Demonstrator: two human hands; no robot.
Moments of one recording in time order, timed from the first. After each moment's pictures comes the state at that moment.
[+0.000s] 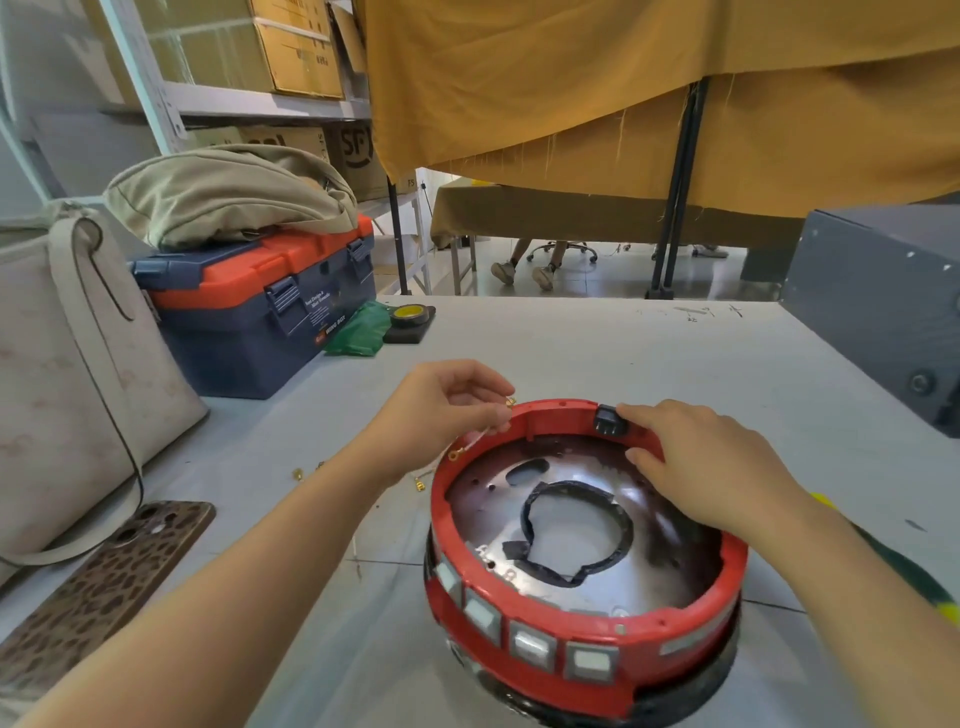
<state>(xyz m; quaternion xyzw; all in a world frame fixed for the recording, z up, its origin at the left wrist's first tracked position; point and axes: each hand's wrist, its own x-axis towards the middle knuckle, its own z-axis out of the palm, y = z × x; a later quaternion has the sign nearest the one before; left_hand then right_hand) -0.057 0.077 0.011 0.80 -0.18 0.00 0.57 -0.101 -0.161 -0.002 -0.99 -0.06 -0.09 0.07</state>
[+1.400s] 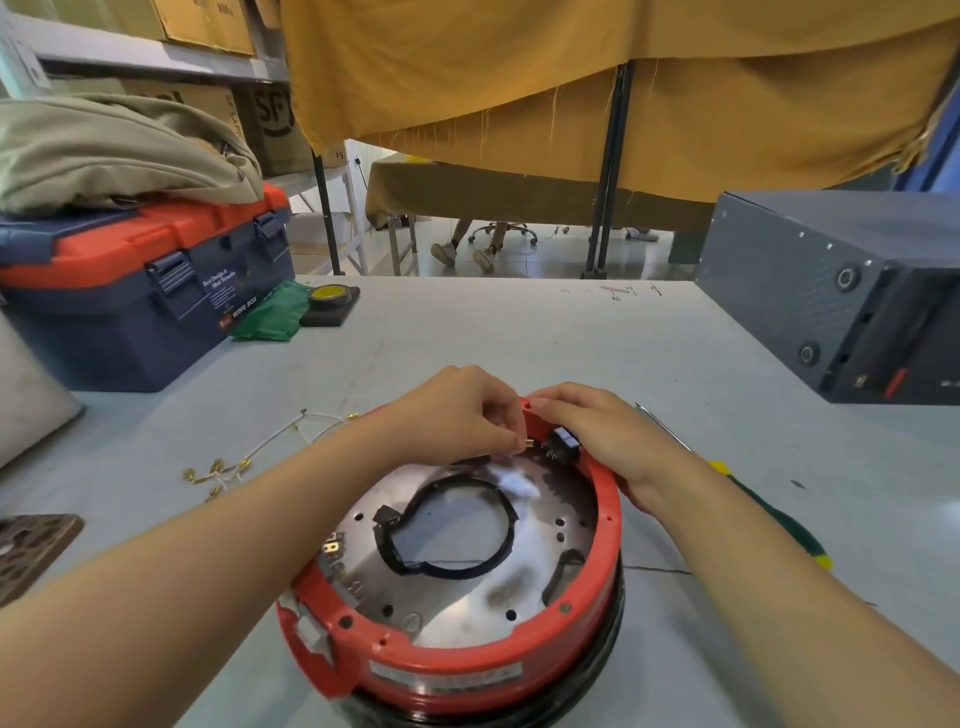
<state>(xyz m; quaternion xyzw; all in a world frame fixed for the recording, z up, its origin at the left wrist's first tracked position) -0.057 -0.001 0.015 0.90 -0.30 -0.07 0.29 -0.081 -0.168 -0.023 -0.78 0.03 0.04 0.62</state>
